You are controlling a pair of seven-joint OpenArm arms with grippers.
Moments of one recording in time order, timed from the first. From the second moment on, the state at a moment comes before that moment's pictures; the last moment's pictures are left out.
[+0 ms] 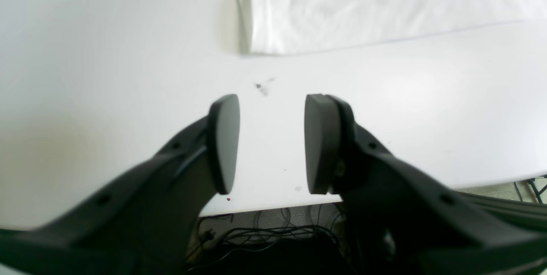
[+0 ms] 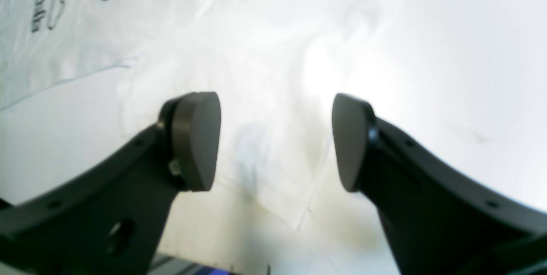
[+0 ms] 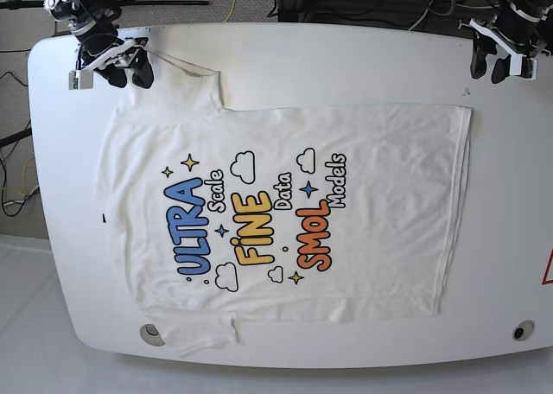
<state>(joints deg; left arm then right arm) 41.6 -12.9 -41.0 107.2 -26.0 -39.8 27.0 -29.6 8.7 37.1 92.6 43.7 39.7 -41.4</state>
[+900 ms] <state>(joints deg) 40.3 -12.8 -43.8 106.2 -26.1 -40.2 29.3 -23.7 8.1 33.8 85.0 41.8 40.6 -39.0</state>
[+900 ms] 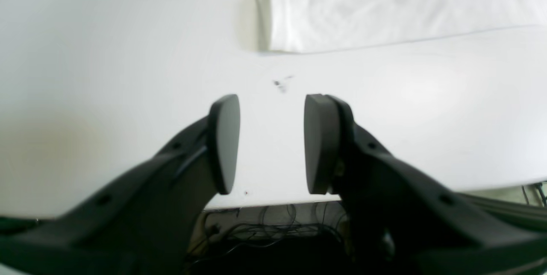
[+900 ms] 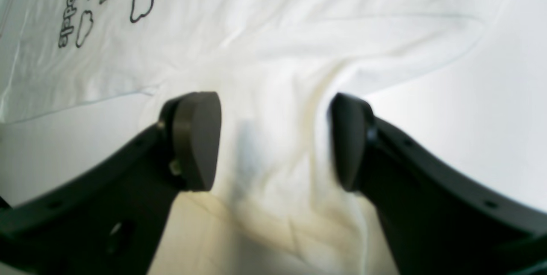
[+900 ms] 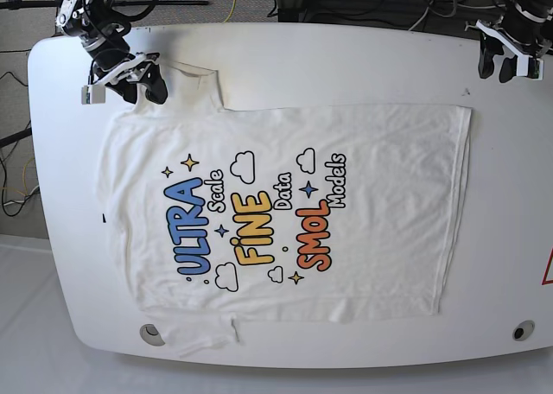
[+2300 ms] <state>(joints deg) 29.3 -13.6 -45.9 100.1 -46.1 -39.8 46.8 -22.6 8.1 32.7 83.5 41.8 40.6 -42.2</state>
